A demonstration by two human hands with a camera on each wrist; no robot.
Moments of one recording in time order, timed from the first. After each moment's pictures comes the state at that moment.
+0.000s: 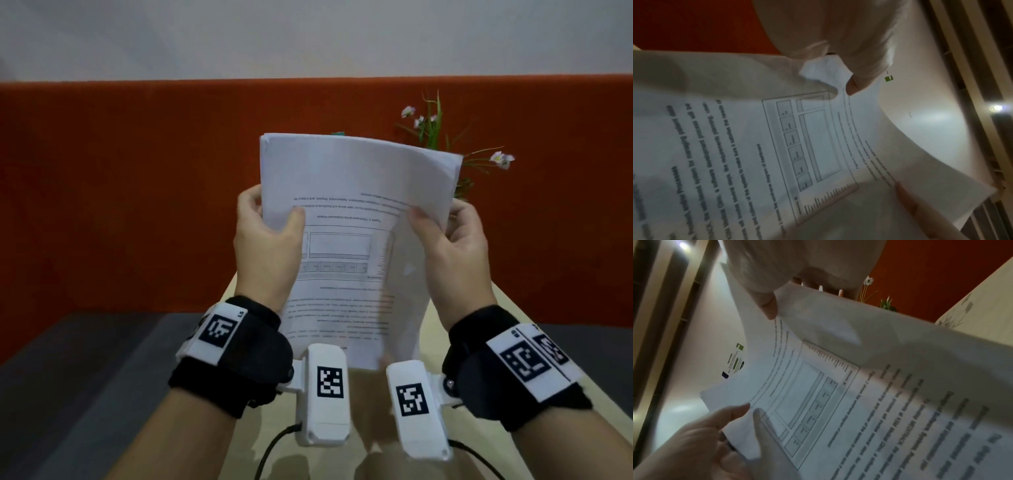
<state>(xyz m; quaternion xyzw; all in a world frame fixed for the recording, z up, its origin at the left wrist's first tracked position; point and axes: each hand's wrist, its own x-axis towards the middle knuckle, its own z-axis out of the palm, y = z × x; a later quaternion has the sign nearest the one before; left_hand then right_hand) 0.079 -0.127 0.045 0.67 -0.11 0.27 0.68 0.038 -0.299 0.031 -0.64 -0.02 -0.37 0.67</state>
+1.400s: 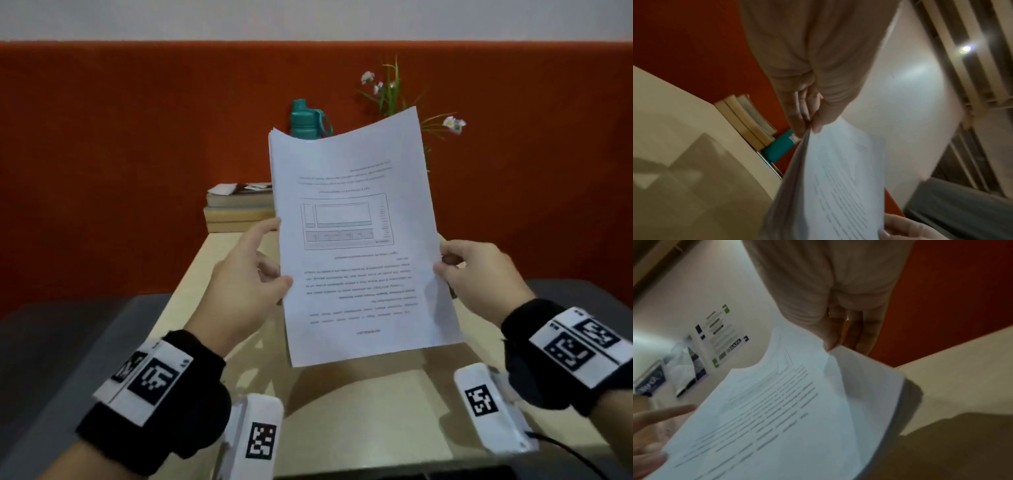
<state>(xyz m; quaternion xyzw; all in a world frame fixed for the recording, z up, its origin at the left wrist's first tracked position) 0.025 -0.115 0.001 0.85 -0.15 0.05 0.50 -0.026 -0.377 -0.002 -0.91 0.19 -0.16 0.33</state>
